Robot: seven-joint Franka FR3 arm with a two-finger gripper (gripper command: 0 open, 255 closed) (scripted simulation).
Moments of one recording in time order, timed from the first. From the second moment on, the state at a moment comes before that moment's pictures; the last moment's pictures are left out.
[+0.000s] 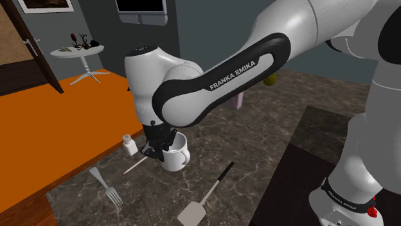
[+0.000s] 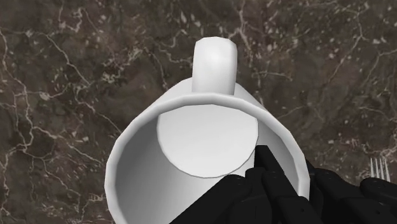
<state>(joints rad) 0.39 0.25 0.32 -1.83 -0.11 2.09 0.61</state>
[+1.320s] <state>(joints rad) 0.40 0.30 0.32 -1.89 -0.13 2.20 0.62</state>
